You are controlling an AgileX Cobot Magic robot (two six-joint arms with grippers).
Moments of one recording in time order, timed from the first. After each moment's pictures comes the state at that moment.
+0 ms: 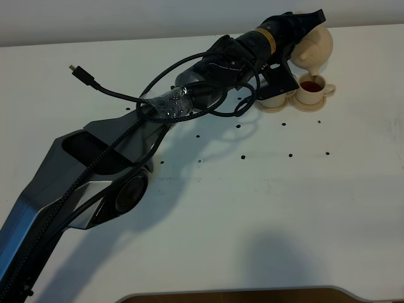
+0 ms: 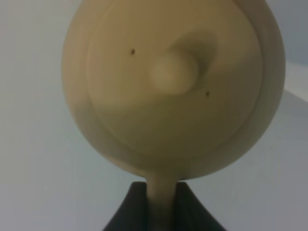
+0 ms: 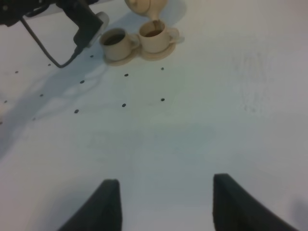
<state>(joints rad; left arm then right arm) -0.67 2.68 -2.36 0.28 0.00 2.14 -0.08 -0.01 -0.49 0.20 1.06 0.06</state>
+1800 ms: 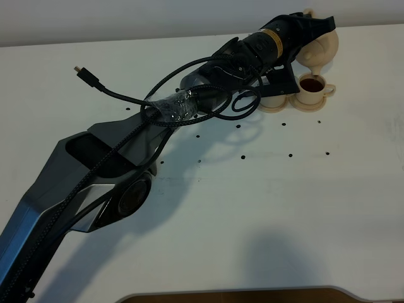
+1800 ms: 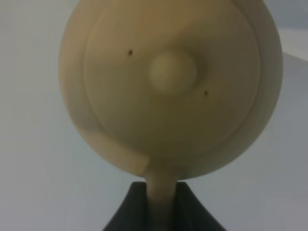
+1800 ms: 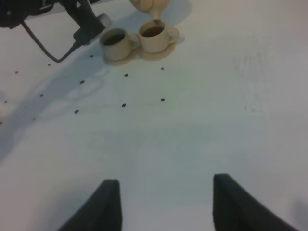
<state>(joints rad) -0.69 2.68 -2.36 0.43 -0.03 2.14 -0.08 -0.01 -0.49 0.20 1.06 0.06</state>
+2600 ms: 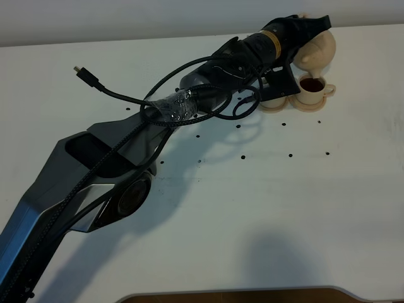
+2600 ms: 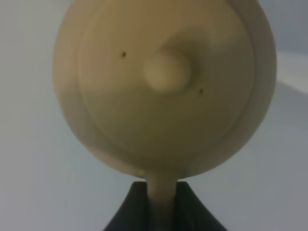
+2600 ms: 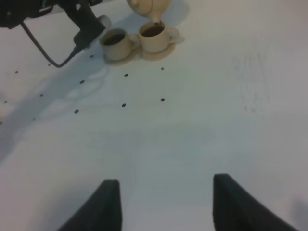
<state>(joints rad) -0.69 2.68 -2.36 0.43 0.05 2.03 -0.08 -0.01 -0.49 0.20 1.06 0.06</state>
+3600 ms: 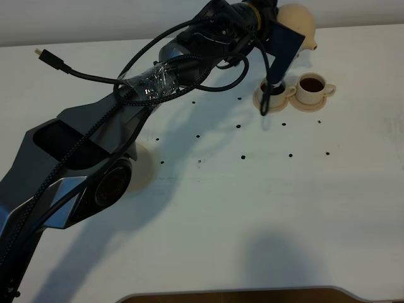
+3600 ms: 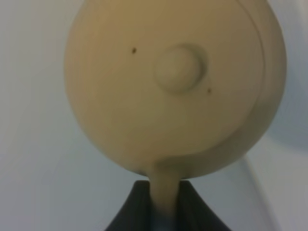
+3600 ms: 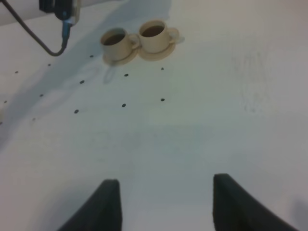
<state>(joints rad) -0.66 2.56 -2.36 0.40 0.41 1.32 -0.08 -0.01 -0.49 0.20 1.06 0.06</state>
